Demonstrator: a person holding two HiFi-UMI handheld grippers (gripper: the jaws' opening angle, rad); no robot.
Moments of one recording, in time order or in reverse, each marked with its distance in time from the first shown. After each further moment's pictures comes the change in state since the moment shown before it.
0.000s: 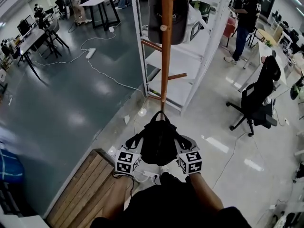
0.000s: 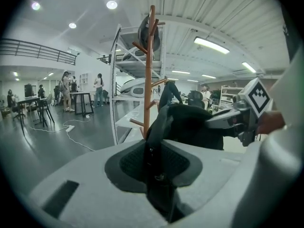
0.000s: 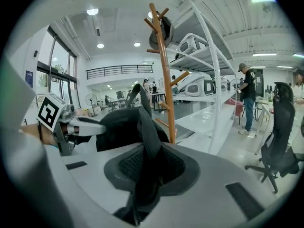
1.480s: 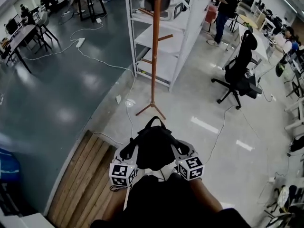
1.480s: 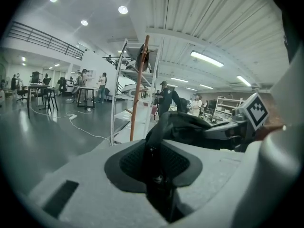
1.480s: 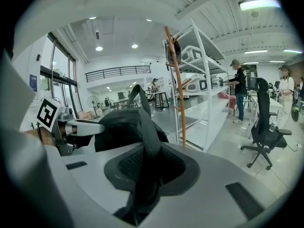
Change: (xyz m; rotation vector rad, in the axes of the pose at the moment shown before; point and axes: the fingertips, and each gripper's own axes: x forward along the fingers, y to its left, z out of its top) left arm -0.277 -0.127 -0.105 -0.114 -0.047 -0.037; right arm -0.236 0.185 -0.121 0.061 0.008 -0.008
